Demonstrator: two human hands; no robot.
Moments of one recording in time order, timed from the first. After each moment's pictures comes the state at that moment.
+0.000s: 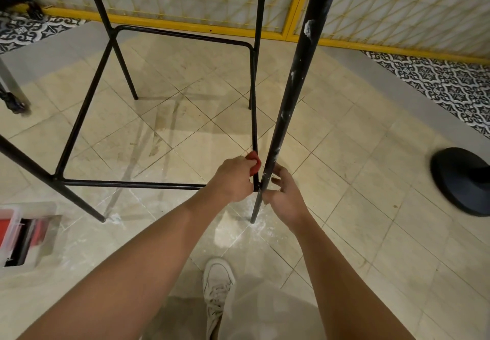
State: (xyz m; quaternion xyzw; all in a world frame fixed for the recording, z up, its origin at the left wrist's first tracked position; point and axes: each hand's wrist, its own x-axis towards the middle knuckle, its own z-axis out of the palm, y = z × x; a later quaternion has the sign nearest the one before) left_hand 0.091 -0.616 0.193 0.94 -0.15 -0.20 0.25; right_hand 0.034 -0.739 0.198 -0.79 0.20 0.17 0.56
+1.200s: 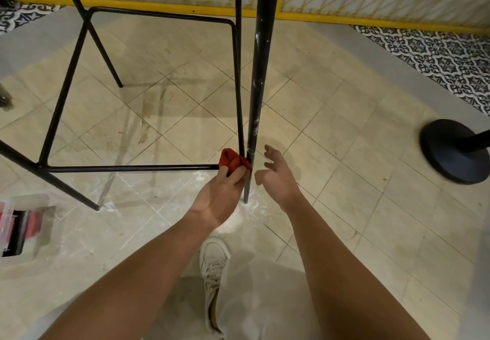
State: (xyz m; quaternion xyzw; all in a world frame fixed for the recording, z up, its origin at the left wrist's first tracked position) left_hand 0.018 -0.607 0.156 0.93 -0.37 0.03 -0.02; right_hand 0.018 -0.747 0.213 -0.76 0.24 0.17 0.58
